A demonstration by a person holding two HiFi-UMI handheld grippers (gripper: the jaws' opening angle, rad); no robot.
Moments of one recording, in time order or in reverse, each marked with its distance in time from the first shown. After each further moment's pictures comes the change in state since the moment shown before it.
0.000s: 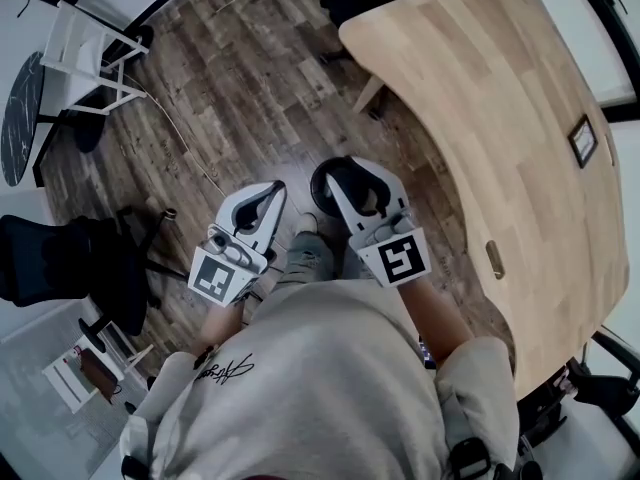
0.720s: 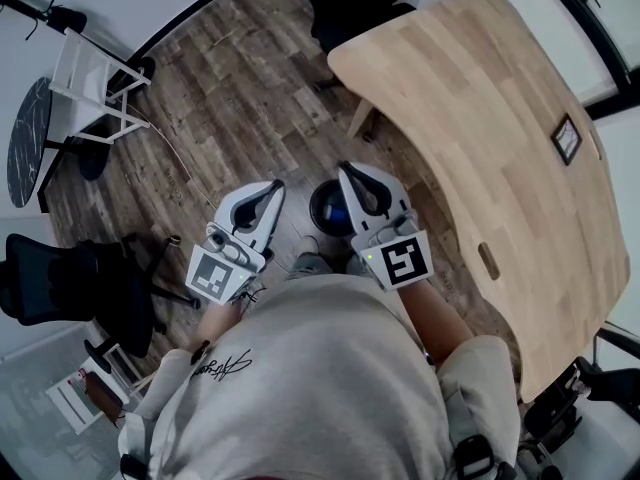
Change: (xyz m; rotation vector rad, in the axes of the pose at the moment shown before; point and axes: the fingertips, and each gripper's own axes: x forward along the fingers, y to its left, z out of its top) left arm 0.015 -0.003 0.046 0.076 -0.040 -0.059; right arm -0.018 -0.013 0.056 -0.046 -0.087 -0.089
